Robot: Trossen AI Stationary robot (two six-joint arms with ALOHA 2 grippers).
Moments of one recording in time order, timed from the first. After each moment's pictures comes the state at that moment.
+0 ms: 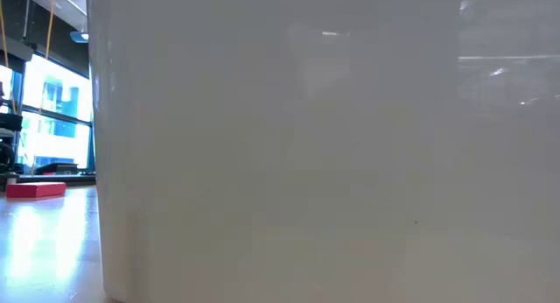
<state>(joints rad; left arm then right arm) 0.17 1.45 1.27 -0.49 -0.50 0.54 -0.15 1.80 1.92 -0.99 0.02 0.80</state>
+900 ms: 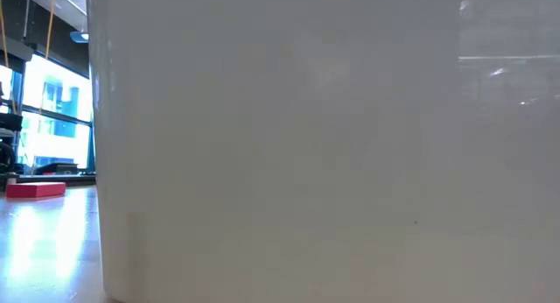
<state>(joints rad) 0.12 1.45 1.27 -0.74 -0.49 0.14 0.14 1.80 1.92 -1.34 0.18 0.71</state>
